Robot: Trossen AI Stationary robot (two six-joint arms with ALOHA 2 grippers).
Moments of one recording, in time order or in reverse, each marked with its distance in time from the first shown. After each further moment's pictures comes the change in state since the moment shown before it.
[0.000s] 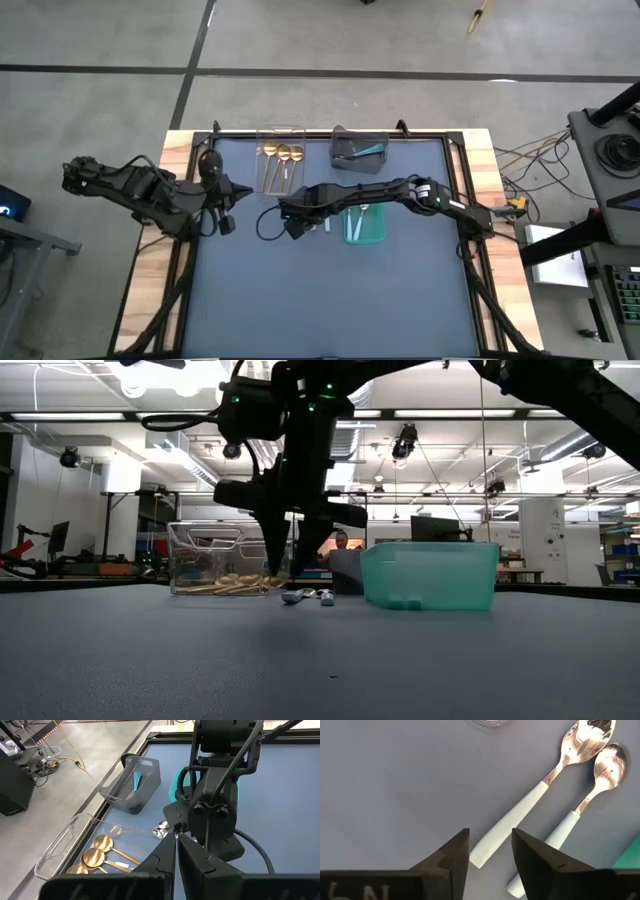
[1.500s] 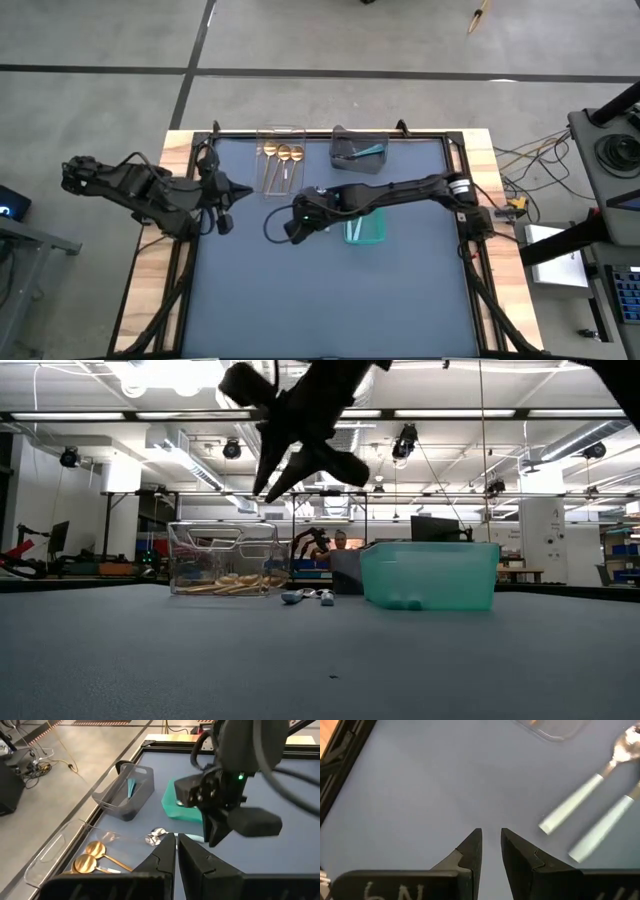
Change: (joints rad) left arm -0.002 0.005 0.040 0.009 0.025 -0.016; right arm 0.069 -0.314 -0.305 0.340 -0.077 0.078
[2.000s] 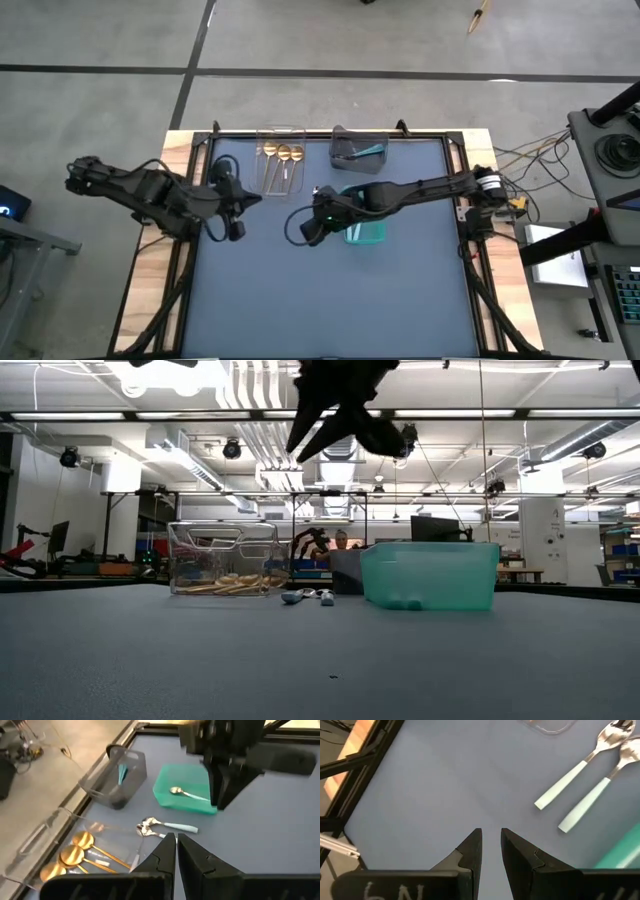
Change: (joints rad) left arm 0.000 0.101 0.000 0.009 0.032 -0.062; right arm 0.034 -0.215 -0.185 0.046 0.000 0.012
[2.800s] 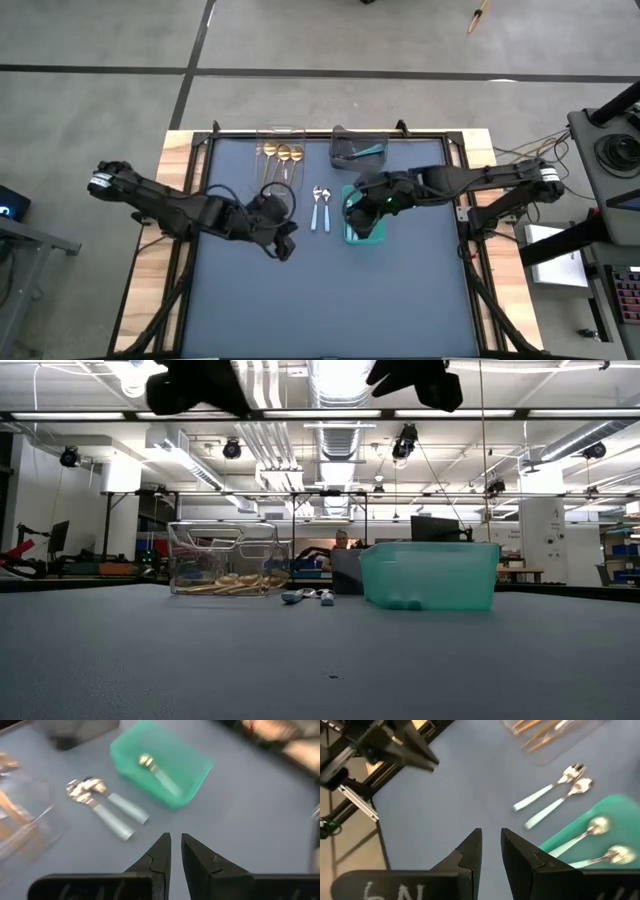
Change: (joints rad) left arm 0.008 0.366 0.000 0.249 0.110 -0.517; right arm -0.006 -0.437 -0.274 0.003 -0.008 -0.274
